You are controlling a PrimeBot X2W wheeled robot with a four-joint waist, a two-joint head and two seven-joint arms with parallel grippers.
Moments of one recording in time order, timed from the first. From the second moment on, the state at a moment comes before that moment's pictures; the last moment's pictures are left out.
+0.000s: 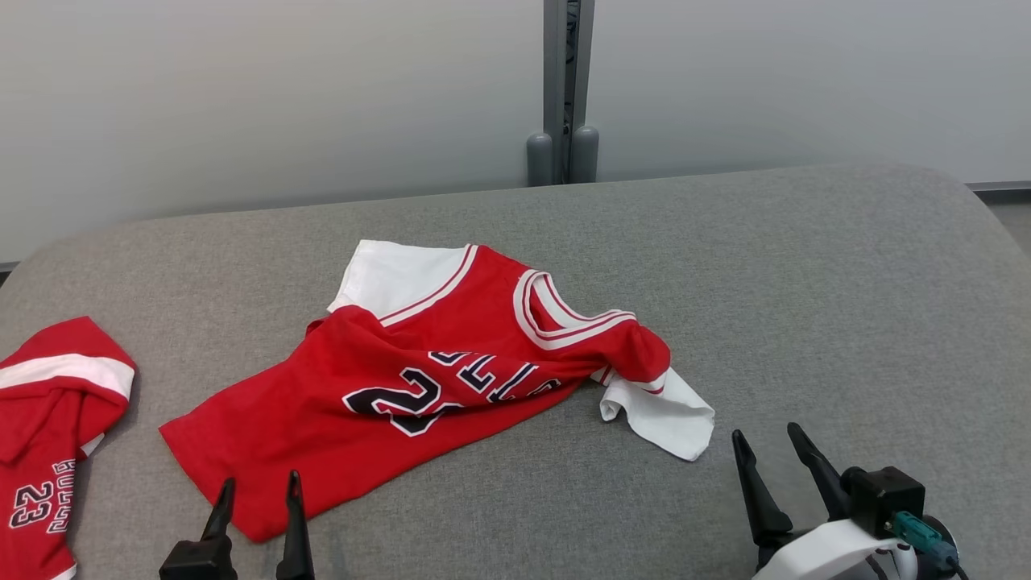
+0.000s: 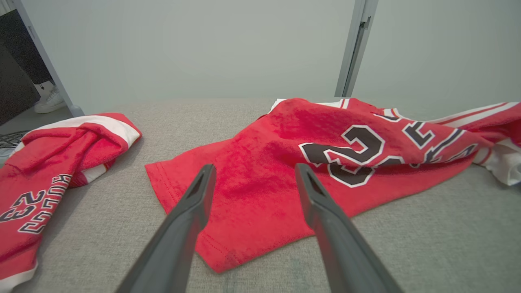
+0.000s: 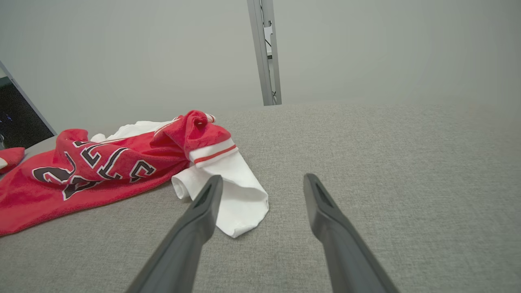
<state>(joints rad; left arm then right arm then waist) 0.09 0.05 -0.03 0.30 -0.16 0.11 -0.26 -0.09 -0.05 0.16 0.43 0.24 0.13 -0.26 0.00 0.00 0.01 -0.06</state>
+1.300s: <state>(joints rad) -0.04 0.05 -0.17 0.32 -0.22 0.11 -0.26 -0.59 -0.23 -0.02 0.68 0.22 0.13 -0.26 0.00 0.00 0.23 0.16</state>
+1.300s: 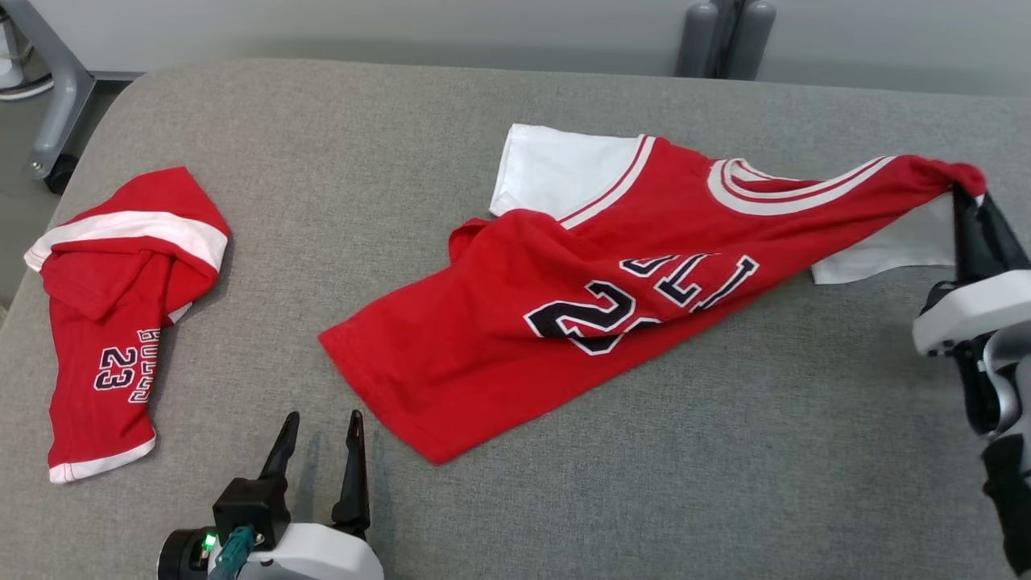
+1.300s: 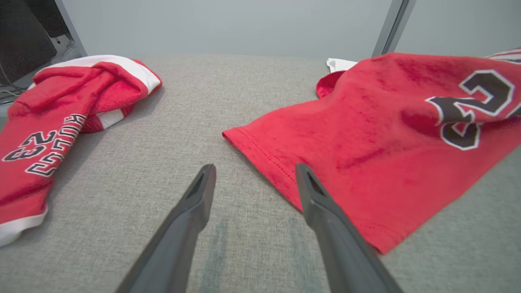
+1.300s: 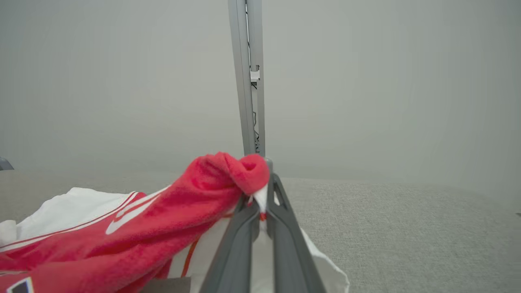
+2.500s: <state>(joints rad) -0.07 0.05 -0.15 0.44 -0.29 0.13 -0.26 -0.28 -0.07 -0.12 0.58 0.19 0.13 -0.26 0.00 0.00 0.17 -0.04</state>
